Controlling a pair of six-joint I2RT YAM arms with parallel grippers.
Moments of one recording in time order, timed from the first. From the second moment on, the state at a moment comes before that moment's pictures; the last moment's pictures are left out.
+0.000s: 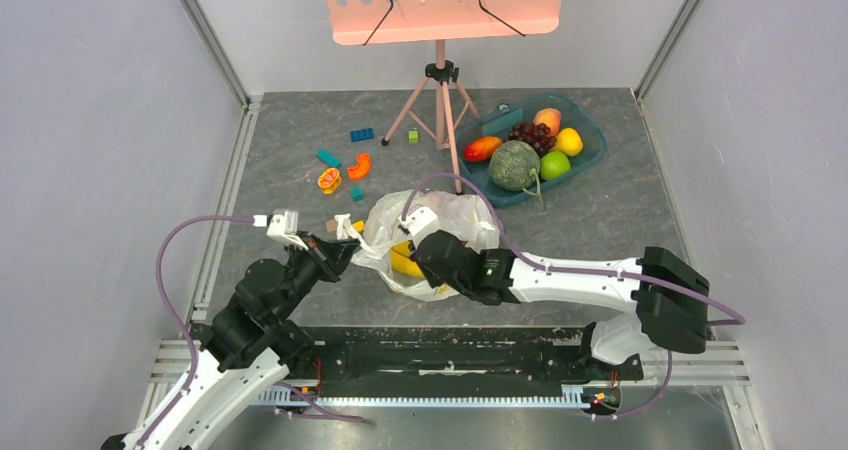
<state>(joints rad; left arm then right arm) -0.68 0.22 0.47 -0.39 -0.16 -0.67 1.21 1.47 0.95 -0.18 0.39 0.28</state>
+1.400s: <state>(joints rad) -1.10 0.88 0.98 -0.43 -0.18 -0.45 0.98 1.41 0.77 0.17 0.24 0.48</state>
